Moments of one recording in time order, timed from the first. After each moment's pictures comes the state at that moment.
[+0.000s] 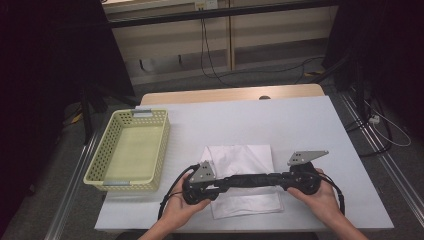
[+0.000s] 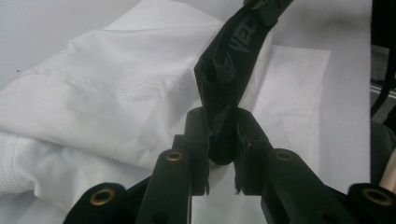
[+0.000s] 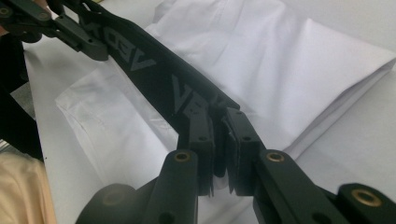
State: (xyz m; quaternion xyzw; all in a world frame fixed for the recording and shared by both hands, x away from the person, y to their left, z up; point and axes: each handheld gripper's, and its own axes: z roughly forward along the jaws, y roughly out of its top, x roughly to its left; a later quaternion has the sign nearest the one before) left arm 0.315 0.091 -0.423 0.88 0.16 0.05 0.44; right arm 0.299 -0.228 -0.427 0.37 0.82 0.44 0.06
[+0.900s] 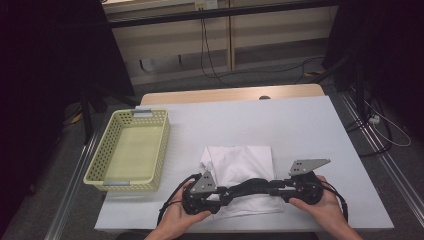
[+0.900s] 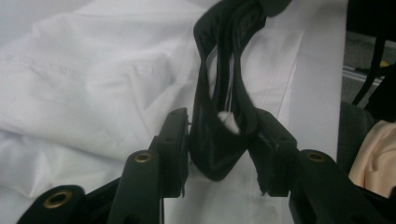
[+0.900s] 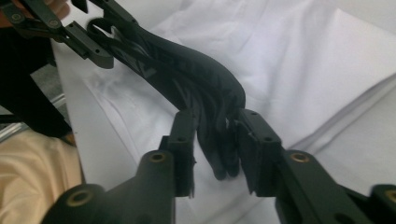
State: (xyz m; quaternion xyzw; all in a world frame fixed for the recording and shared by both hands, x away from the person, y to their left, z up) left arm 0.299 0.093 -0.426 0.88 0.16 0.03 0.44; right arm 0.278 -0.225 -0.425 0.35 0.83 0.44 0.05
